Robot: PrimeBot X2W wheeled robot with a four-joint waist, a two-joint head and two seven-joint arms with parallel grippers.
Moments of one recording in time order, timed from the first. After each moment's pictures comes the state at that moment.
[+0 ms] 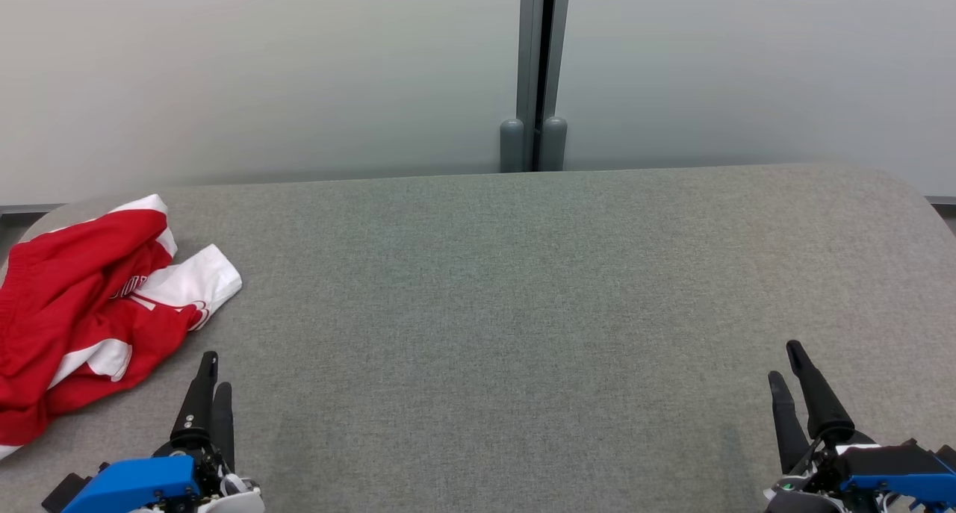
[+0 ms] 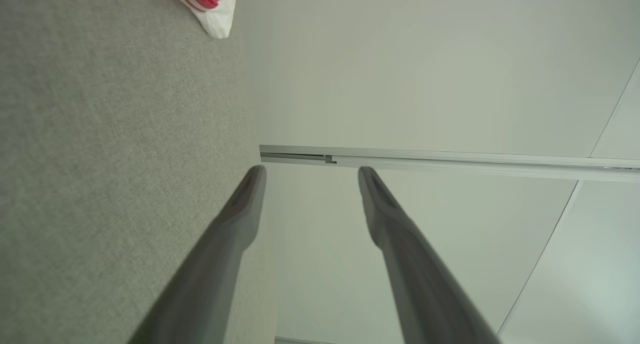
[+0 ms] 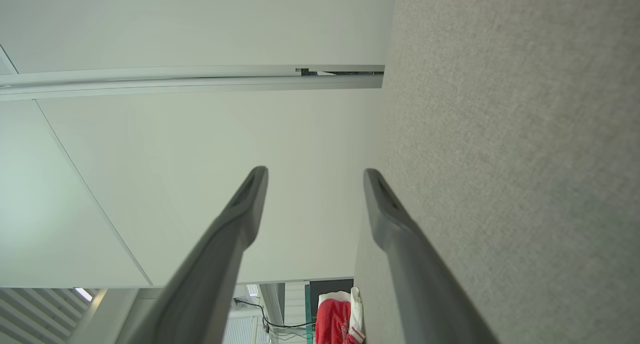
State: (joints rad) left arm -0.05 0.04 0.11 0.29 -1.61 -0.13 0.11; right arm -0.06 -0.04 -0.11 0.29 1.61 0.13 0.11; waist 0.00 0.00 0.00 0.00
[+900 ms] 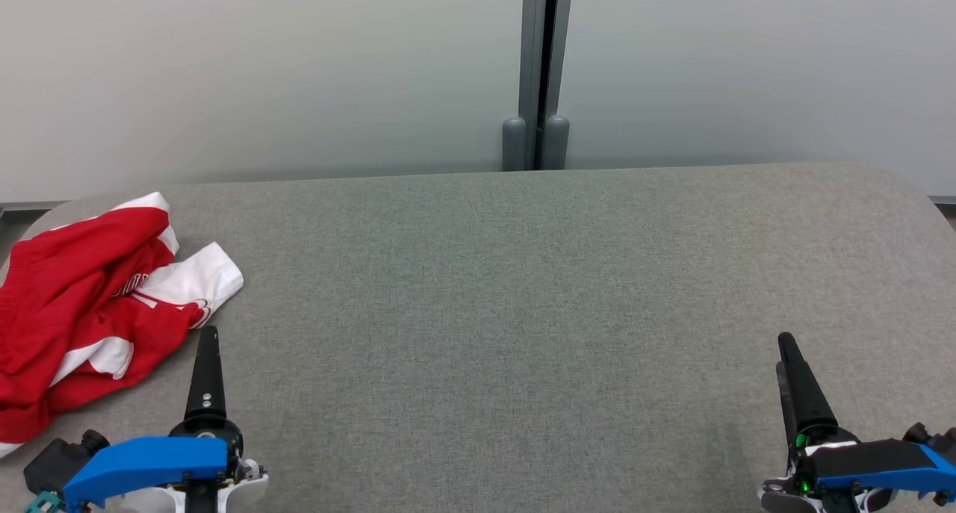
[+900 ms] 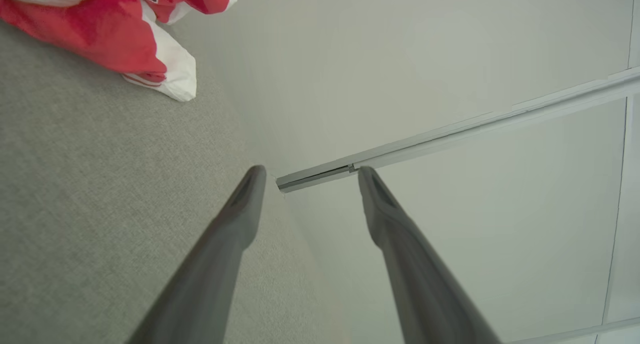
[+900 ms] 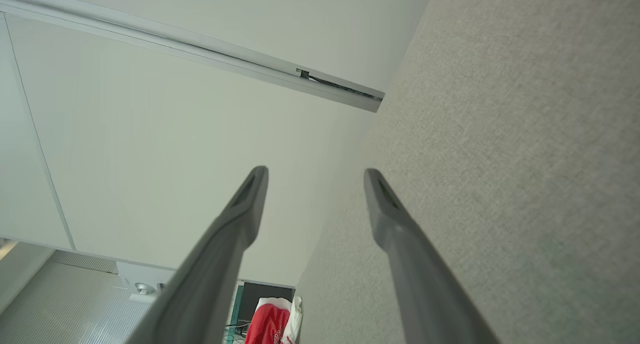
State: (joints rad) left arm -0.05 0.04 0.07 0.20 -1.28 -0.10 -0.01; right arm -0.04 -0.04 -0.06 0.23 1.33 0.13 -0.01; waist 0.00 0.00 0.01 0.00
